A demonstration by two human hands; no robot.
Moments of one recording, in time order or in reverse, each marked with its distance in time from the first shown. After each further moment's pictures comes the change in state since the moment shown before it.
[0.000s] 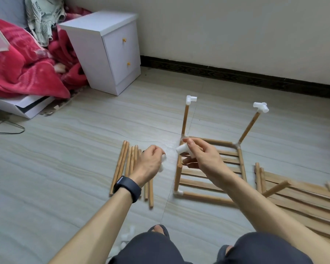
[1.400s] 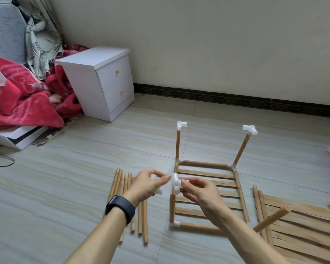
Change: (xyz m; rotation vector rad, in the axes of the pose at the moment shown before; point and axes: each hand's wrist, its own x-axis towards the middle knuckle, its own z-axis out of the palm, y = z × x) left_hand 0.023 0.027 0.001 0.043 -0.199 -0.021; right_hand 0.009 0.037 -0.019 0.290 0.104 0.096
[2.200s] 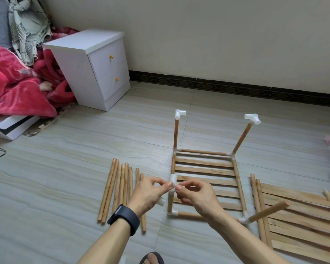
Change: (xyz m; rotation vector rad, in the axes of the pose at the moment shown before) left_hand -0.012 -0.038 0.028 0.138 0.016 0.002; right_hand -0.015 0.029 0.000 -0.224 0.045 0.021
